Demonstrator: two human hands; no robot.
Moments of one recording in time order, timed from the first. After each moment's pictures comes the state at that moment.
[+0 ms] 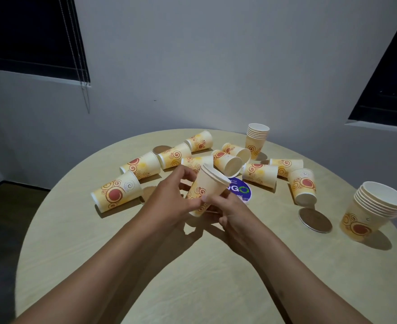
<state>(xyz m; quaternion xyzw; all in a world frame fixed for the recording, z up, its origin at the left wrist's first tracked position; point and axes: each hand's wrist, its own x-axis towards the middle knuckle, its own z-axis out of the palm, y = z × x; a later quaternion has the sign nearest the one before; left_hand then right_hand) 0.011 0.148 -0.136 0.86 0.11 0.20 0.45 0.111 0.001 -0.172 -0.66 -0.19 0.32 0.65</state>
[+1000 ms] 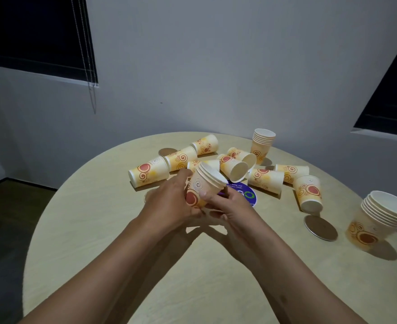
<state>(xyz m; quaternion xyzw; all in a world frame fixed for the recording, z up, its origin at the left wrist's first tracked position) 0.008 0.162 -0.142 0.93 0.15 0.22 0.27 0.104 0.014 -0.146 -0.70 -0.18 0.28 0.63</state>
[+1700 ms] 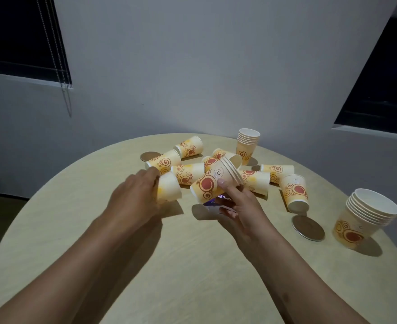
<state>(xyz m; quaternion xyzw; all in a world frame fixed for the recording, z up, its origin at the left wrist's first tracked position) 0.020 0.202 -0.132 0.96 0.17 0.20 0.12 0.146 -0.012 -0.157 -0.64 -0.12 0.20 0.73</state>
